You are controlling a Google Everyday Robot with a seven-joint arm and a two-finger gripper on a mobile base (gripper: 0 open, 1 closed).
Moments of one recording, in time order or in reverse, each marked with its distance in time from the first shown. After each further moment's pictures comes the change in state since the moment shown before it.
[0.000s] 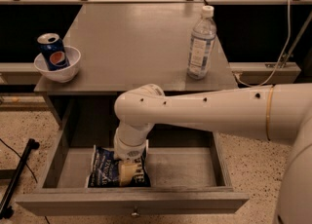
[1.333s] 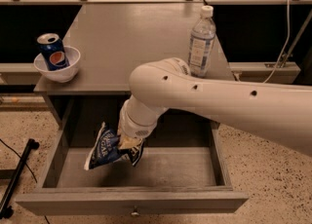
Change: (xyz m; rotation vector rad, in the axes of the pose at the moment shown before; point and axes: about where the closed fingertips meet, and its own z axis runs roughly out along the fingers) arm -0.015 -0.017 -0.108 0.242 -0.055 -0.035
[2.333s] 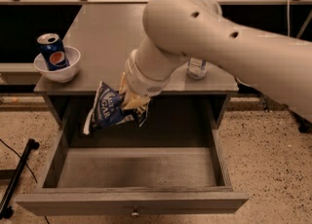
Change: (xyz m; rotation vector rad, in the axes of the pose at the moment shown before) arm -0.020 -0.047 -0.126 0.144 -0.008 -0.123
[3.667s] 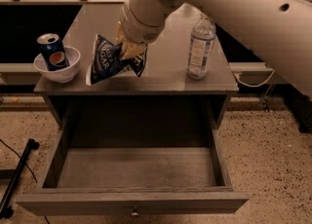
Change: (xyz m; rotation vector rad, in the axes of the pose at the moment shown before) arm 0.008 -0.121 -0.045 0.141 0.066 -0.150
